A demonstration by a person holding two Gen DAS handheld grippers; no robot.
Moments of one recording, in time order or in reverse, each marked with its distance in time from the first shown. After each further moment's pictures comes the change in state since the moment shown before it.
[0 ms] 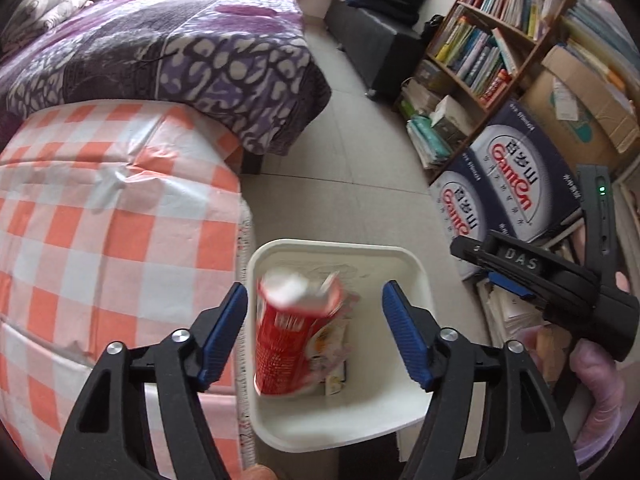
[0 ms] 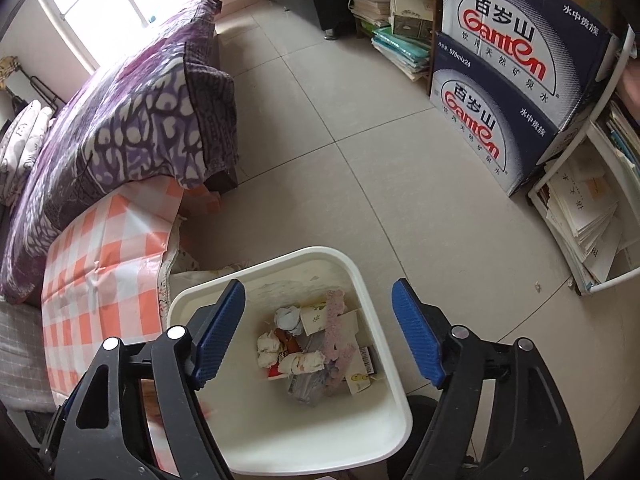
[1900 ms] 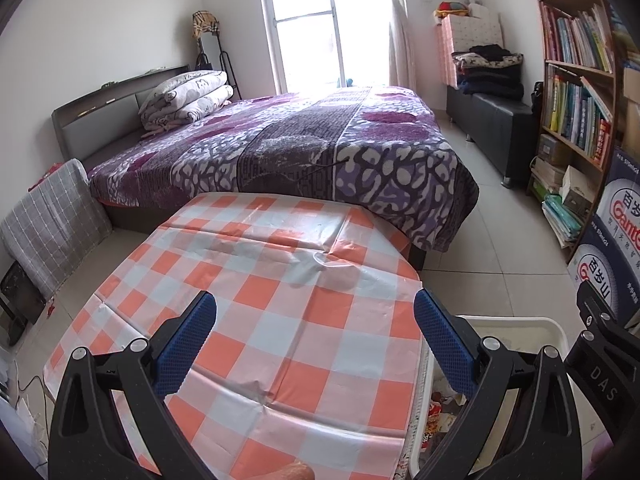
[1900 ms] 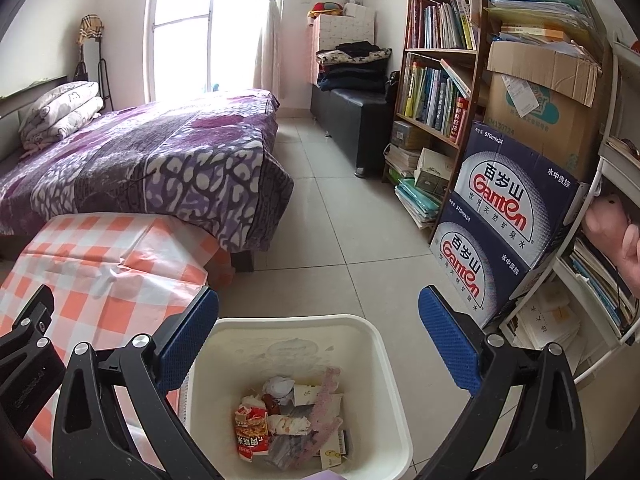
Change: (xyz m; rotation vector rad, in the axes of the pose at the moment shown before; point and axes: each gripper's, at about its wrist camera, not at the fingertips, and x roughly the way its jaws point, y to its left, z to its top) left arm -0.065 0.035 -0.028 -0.012 -0.400 0.598; right arm -0.073 0.079 -0.086 -0.298 -0.514 -0.084
